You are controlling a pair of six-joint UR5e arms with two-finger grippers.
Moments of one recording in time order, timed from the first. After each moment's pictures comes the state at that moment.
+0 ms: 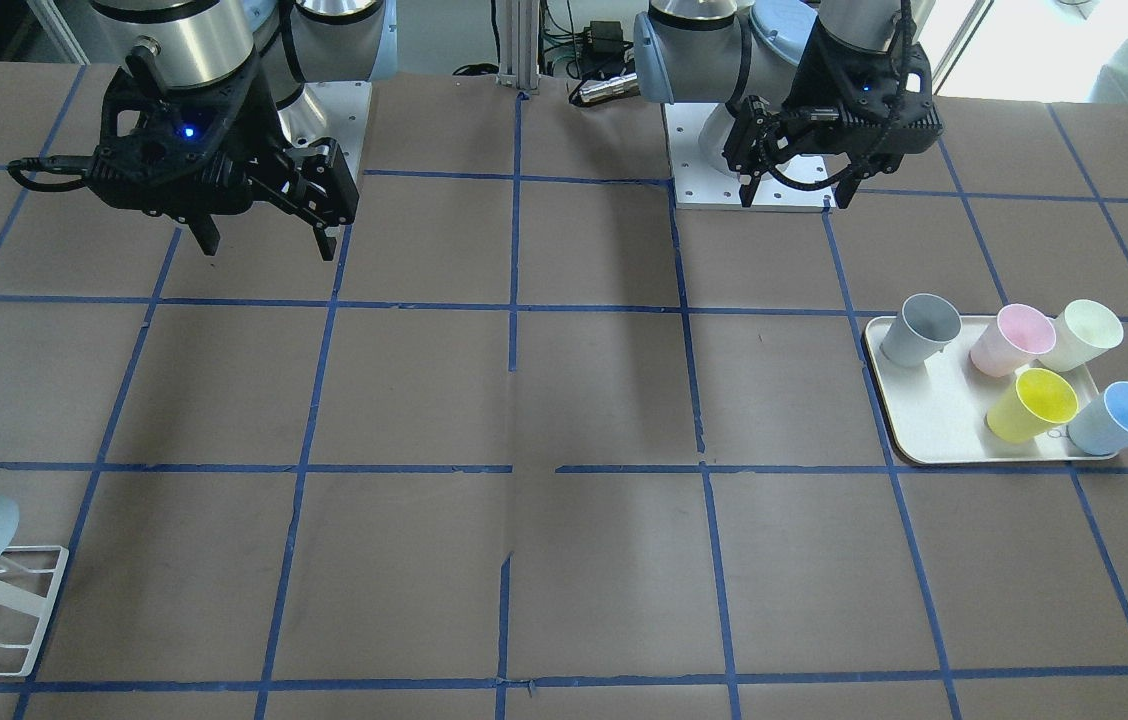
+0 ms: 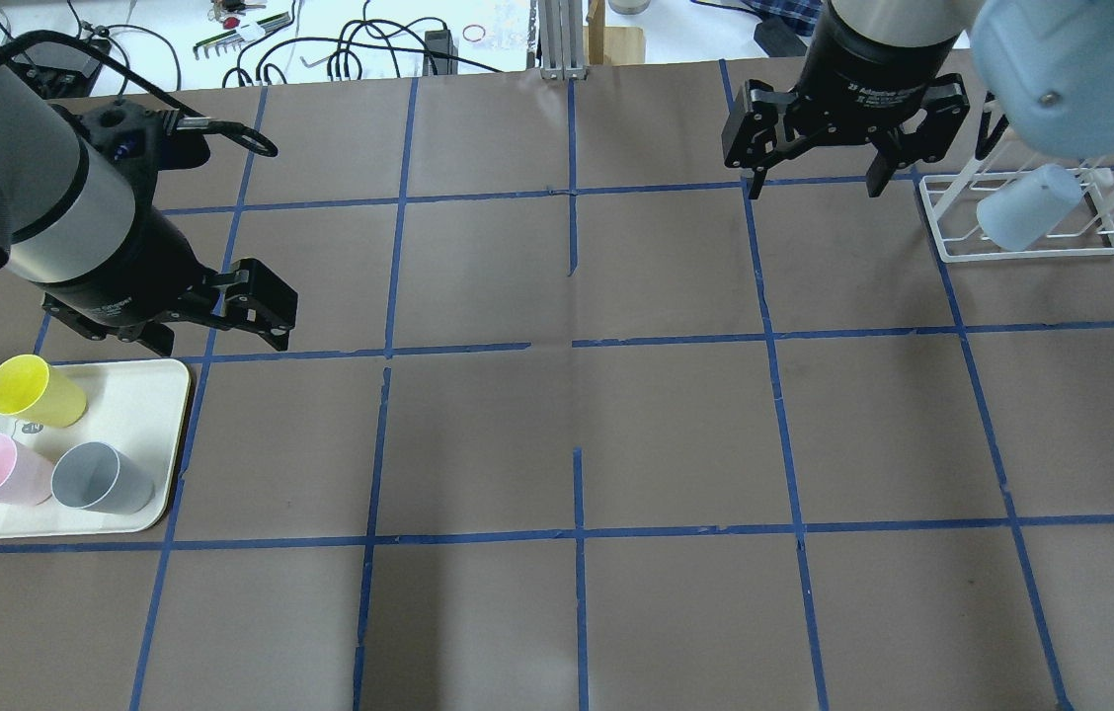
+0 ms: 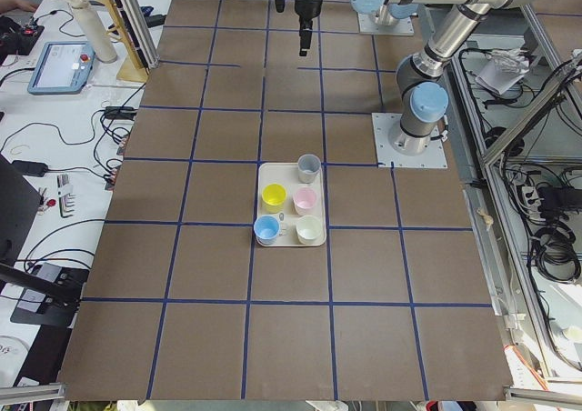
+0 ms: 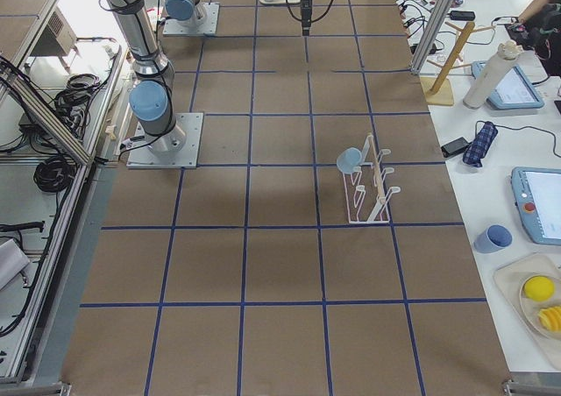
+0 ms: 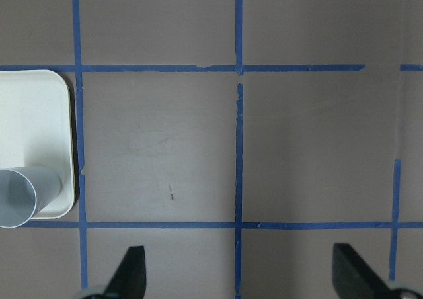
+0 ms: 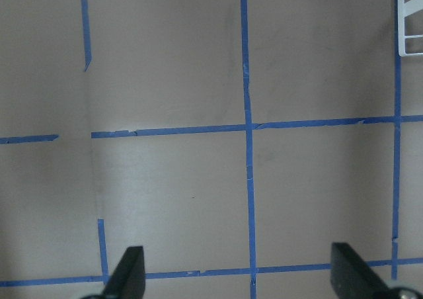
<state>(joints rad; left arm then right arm) -1.52 -1.33 -1.82 -1.50 1.58 0.04 1.64 -1.53 1.48 -1.58 -1.58 0.12</state>
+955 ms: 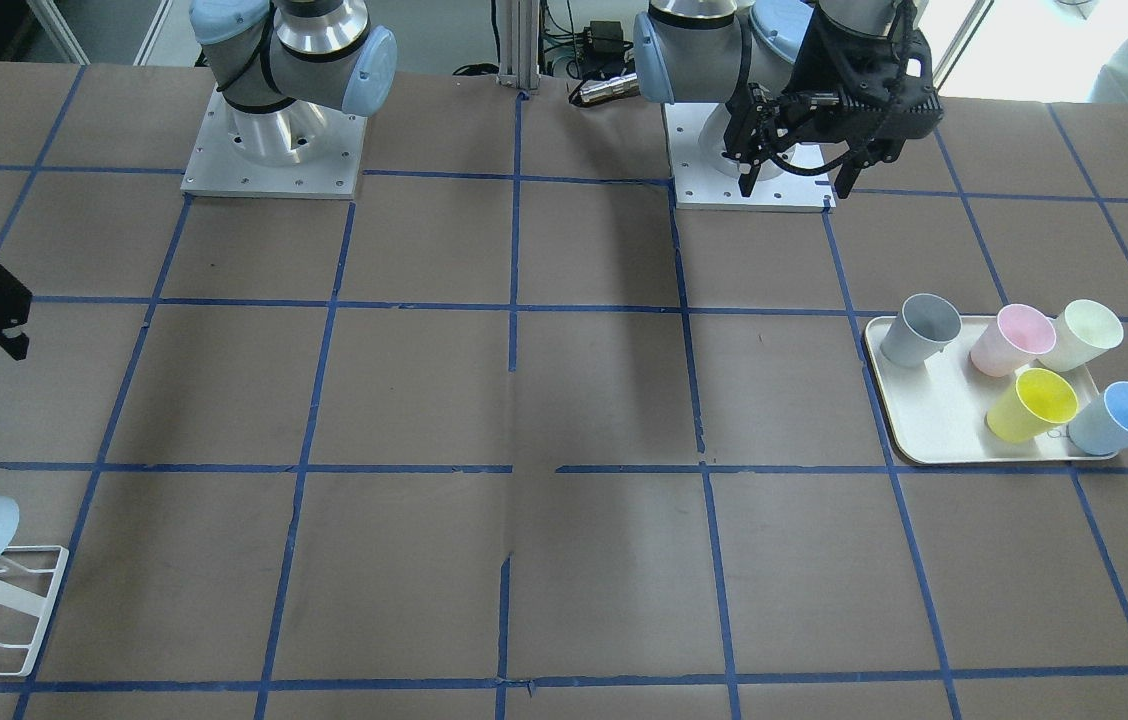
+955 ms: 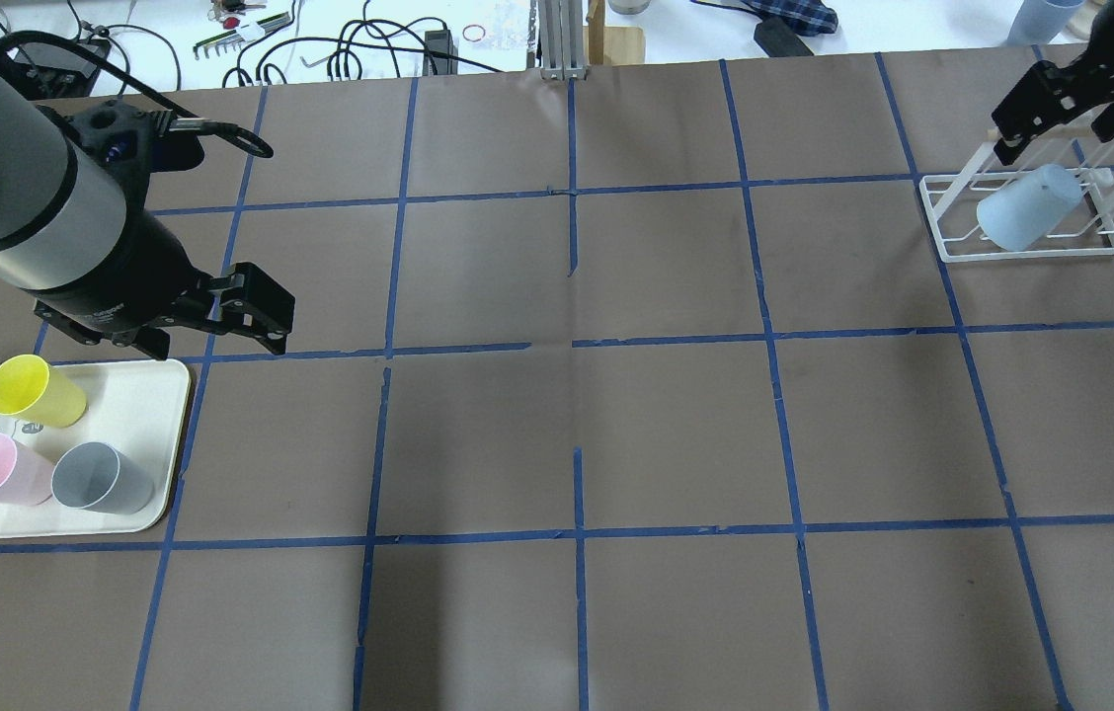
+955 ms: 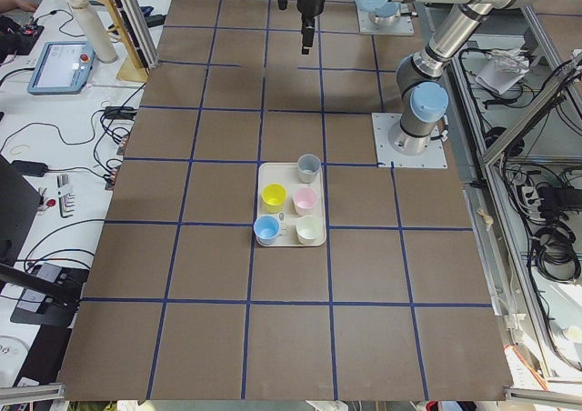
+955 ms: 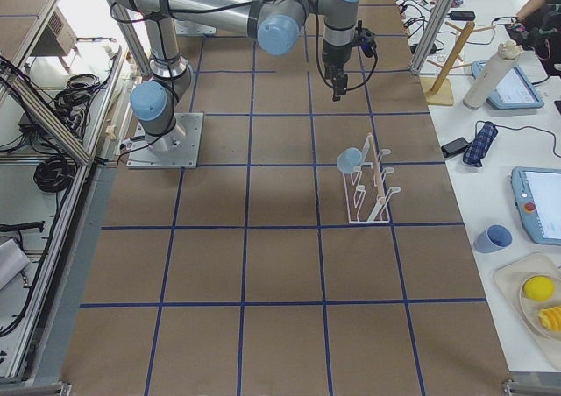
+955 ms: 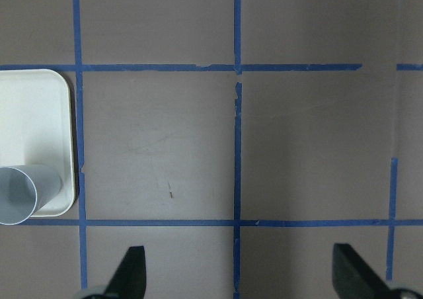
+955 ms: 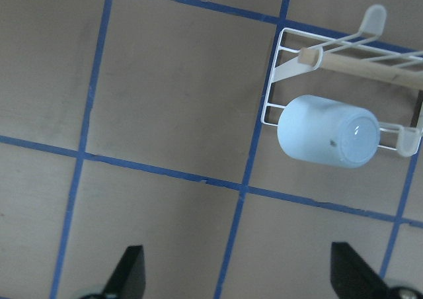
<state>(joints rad) -1.52 -1.30 -1.83 -1.51 1.57 0.04 1.21 -1.41 1.49 -1.73 -1.56 -0.64</state>
